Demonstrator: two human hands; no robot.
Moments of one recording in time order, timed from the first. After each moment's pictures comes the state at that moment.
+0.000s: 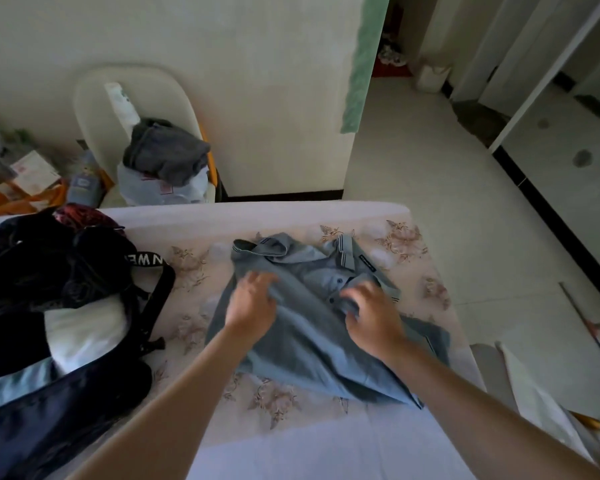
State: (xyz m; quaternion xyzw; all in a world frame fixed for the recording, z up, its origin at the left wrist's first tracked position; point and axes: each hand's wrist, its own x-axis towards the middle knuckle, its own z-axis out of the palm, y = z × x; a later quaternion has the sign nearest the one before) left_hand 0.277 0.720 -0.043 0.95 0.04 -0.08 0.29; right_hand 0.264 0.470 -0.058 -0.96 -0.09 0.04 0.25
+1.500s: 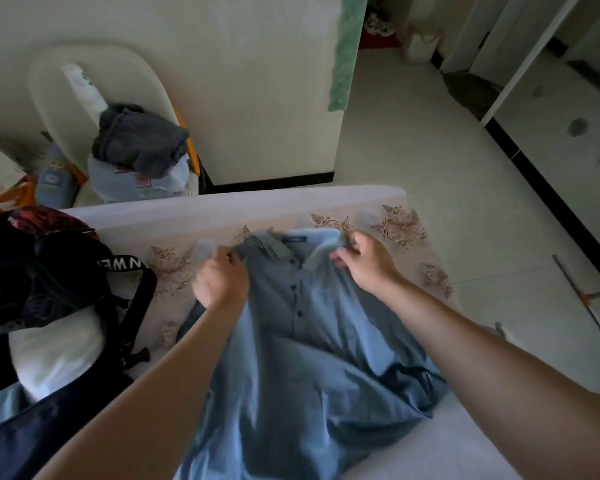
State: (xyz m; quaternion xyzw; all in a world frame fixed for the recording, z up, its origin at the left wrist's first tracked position) left_hand 0.340 0.737 -0.062 0.94 0.24 0.03 0.23; right_hand 0.353 0.482 -0.039 -0.86 0.10 0.12 0.48
